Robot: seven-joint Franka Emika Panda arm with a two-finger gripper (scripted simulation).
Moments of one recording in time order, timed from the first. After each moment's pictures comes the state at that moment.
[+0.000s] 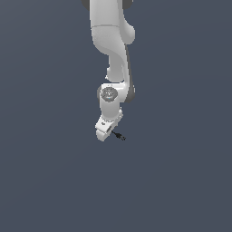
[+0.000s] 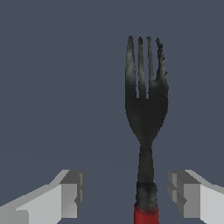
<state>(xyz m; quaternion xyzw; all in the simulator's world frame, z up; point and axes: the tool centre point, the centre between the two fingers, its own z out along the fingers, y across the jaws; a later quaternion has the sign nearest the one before) -0.060 -0.028 0.010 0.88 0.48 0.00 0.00</state>
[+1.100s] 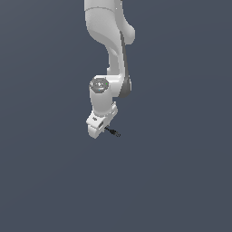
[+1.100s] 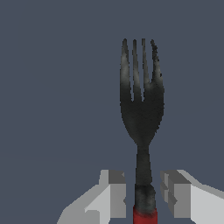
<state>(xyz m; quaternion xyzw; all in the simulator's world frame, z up) -0.051 -0.059 0.059 0.88 0.48 0.00 0.00</state>
